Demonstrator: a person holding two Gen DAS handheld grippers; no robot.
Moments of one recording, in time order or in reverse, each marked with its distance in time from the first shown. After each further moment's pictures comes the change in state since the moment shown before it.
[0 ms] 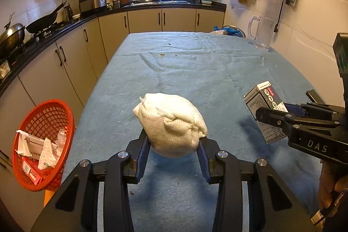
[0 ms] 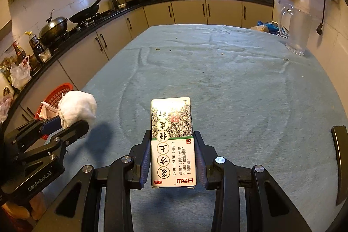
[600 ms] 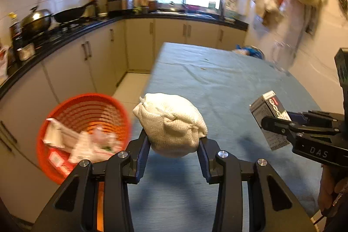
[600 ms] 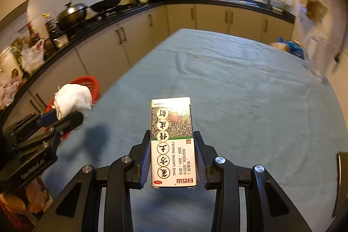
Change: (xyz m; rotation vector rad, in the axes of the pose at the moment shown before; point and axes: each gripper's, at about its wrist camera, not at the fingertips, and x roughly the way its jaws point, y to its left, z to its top) left arm -0.052 0.087 -0.014 -0.146 -0.086 0.083; right arm 0.006 0.081 0.022 -0.137 0.005 0.060
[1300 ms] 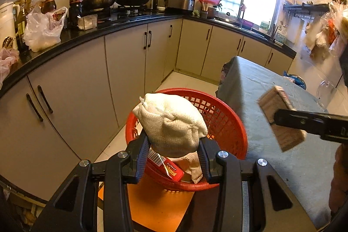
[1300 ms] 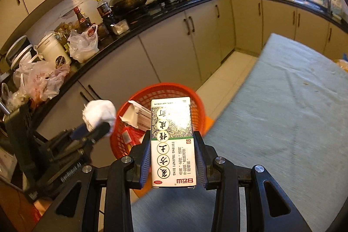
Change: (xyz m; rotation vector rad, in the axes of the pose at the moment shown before) left arm -0.032 0.161 -0.016 -0.230 -0.016 0.193; right arm 0.069 0.152 0.066 -0.102 0.101 0.352
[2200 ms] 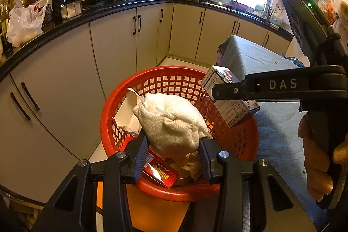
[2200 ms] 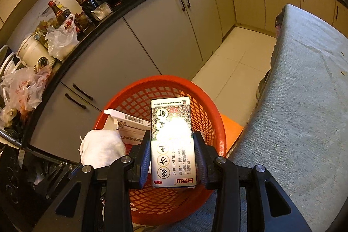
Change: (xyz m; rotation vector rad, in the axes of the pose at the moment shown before) left arm 0.055 -0.012 -0.013 0.050 0.095 -0.027; right arm 0.107 -0.018 0.027 0.091 0.130 0.006
